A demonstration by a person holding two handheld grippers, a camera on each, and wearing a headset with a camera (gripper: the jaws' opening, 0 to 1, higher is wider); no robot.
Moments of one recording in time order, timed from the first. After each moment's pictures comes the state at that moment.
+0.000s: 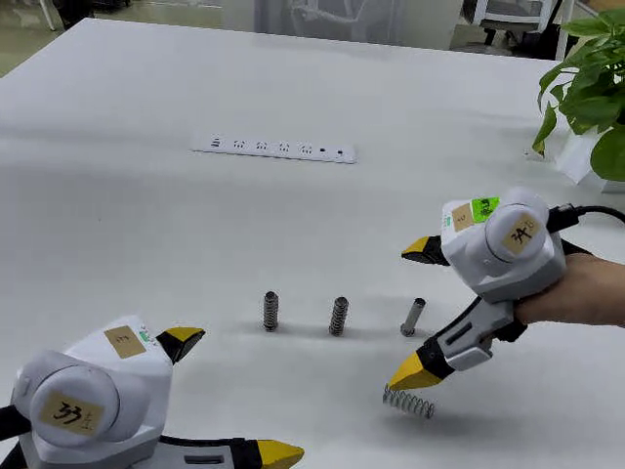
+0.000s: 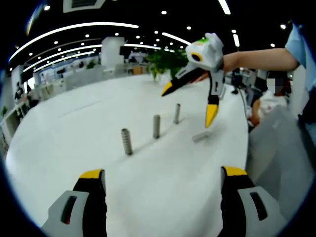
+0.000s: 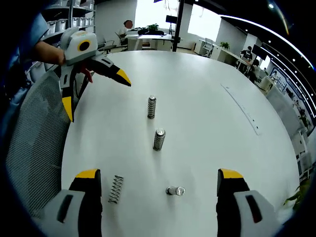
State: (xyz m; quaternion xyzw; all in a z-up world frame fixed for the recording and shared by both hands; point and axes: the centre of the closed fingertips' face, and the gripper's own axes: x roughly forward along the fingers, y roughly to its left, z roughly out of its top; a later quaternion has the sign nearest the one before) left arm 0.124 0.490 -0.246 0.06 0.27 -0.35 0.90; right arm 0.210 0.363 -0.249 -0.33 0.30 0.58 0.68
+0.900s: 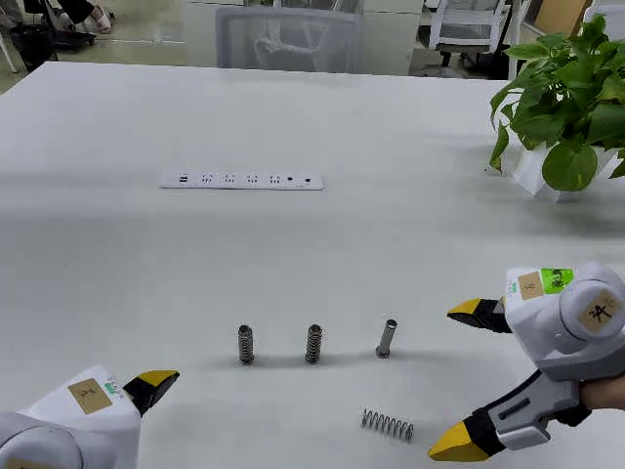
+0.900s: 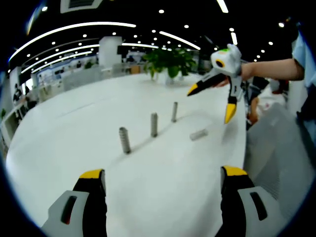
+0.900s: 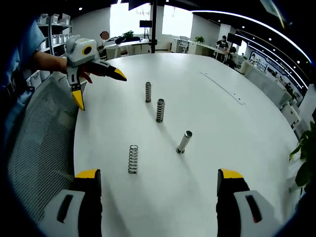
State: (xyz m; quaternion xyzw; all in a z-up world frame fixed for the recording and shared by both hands) left arm 0.119 0.490 -0.247 0.07 0.27 -0.36 0.89; right arm 0.173 0.296 -0.249 -0.26 0.32 0.52 0.75
